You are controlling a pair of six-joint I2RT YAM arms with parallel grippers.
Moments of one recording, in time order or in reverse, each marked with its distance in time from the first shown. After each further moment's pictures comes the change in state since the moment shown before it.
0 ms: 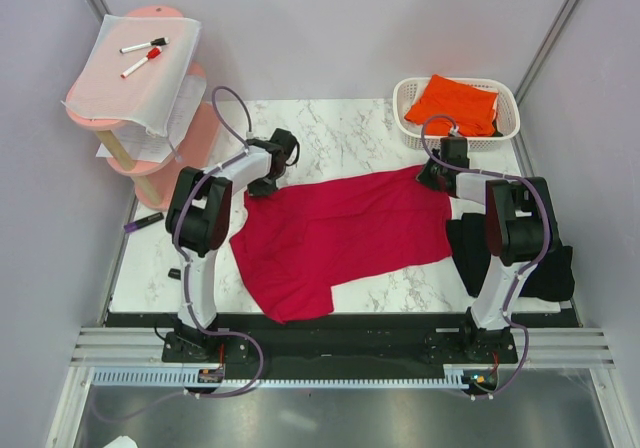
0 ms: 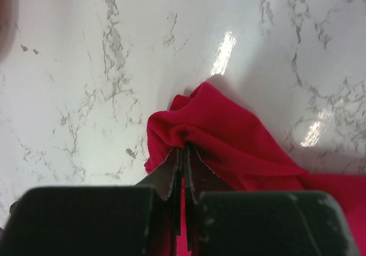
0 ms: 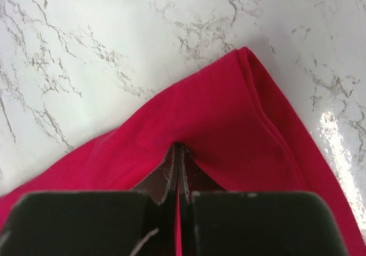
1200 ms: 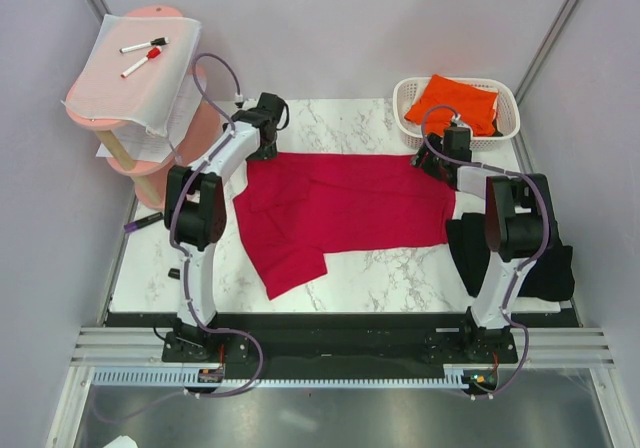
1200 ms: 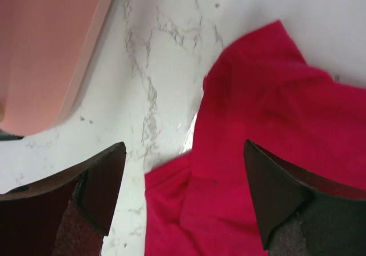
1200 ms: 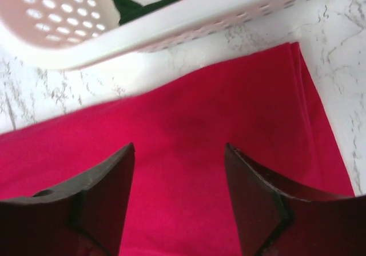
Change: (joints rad) left arm 0.082 0.095 0.356 -0.034 -0.019 0.098; right arm -0.018 0.047 0.095 0.044 0.024 -0.060
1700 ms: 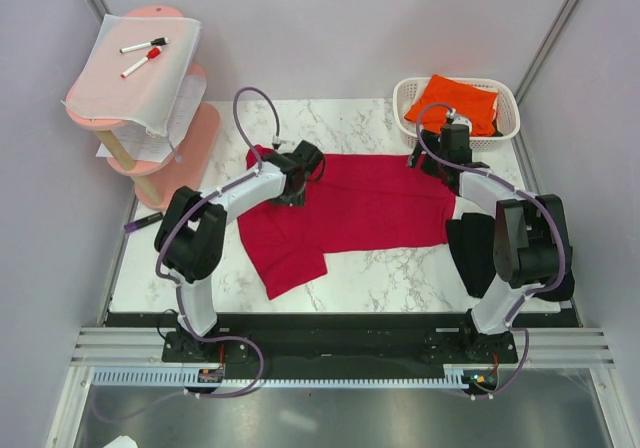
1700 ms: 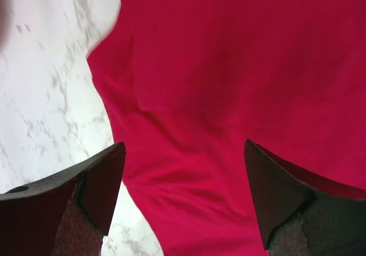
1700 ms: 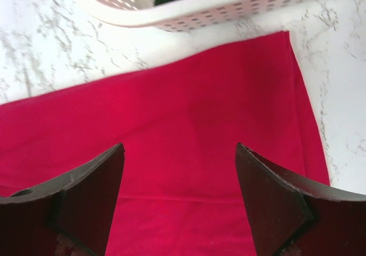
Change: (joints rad) left arm -0.284 -0.288 -0.438 0.029 -0.019 -0.074; right arm 0.069 -0.233 -0.076 -0.112 0.090 -0.103
